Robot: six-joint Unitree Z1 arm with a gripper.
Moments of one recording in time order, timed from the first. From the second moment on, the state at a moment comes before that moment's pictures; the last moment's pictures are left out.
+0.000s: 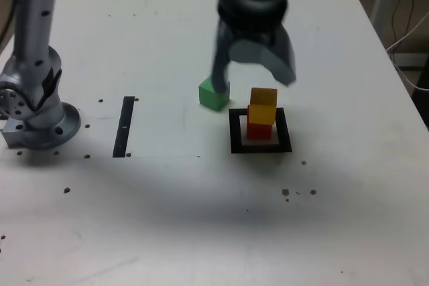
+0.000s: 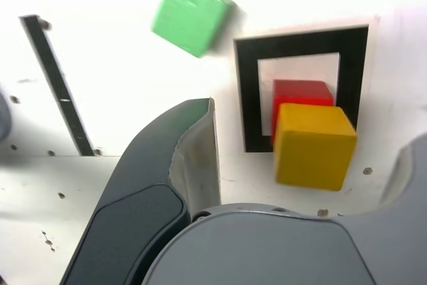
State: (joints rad) arm -0.12 1.94 -1.61 1.40 0.14 -0.06
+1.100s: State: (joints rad) arm 0.06 1.92 -1.31 1.27 0.19 0.41
